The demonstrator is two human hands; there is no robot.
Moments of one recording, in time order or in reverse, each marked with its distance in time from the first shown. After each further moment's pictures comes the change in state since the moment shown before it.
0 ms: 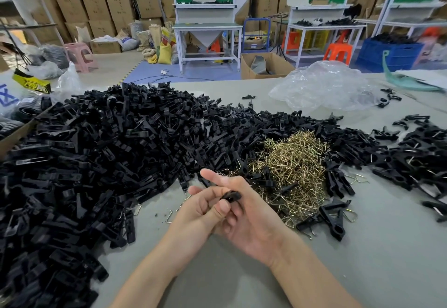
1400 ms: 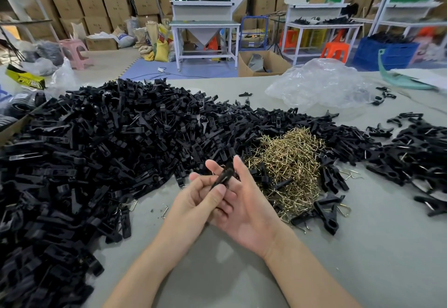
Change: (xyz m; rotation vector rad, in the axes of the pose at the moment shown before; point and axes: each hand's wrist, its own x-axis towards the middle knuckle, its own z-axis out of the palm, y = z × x) left_hand 0.002 0.005 0.007 0.053 0.134 0.025; right_hand 0.006 0.001 -0.006 0.142 0.024 -0.020
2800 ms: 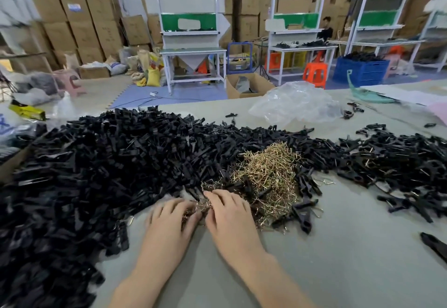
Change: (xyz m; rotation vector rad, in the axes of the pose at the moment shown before) left_hand -0.009 -0.015 -0.031 1.385 0.273 0.151; right_hand -0.018 0.024 -0.008 -1.880 0.556 -0.547
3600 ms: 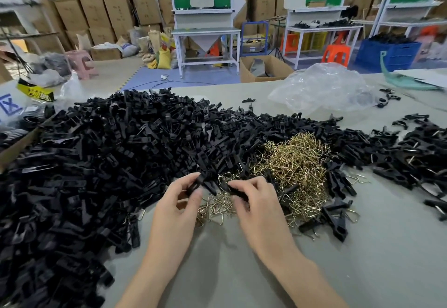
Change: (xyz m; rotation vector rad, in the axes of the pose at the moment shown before) left_hand 0.008 0.008 -0.018 -0.792 0.152 -0.195; right_hand 0.013 0.011 -0.002 0.263 0.091 0.091
